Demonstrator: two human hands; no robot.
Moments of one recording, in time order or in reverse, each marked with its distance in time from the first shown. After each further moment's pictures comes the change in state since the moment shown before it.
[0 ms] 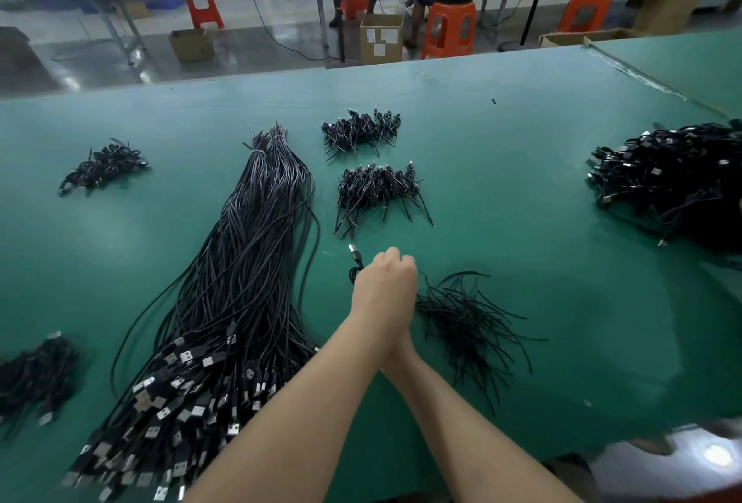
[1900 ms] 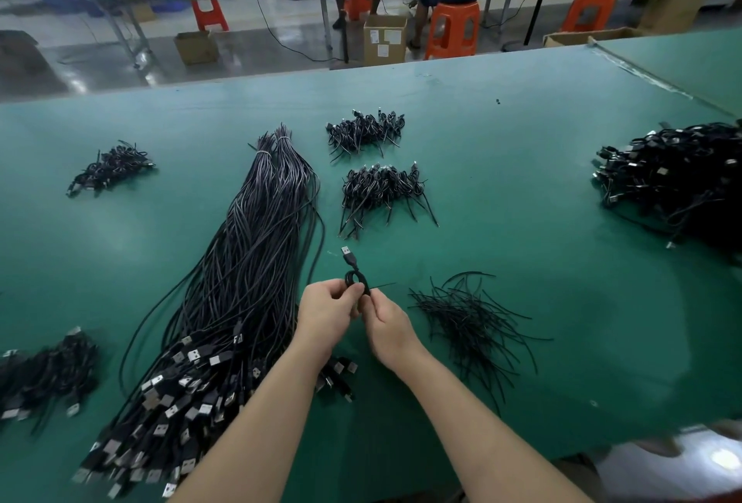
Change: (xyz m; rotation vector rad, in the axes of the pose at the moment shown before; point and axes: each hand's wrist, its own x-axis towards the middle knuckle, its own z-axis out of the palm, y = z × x) left_hand -0.043 -0.069 0.012 -1.093 0.049 -0.622; right_hand -0.005 -0.010 -0.010 -0.169 -0.051 -0.137
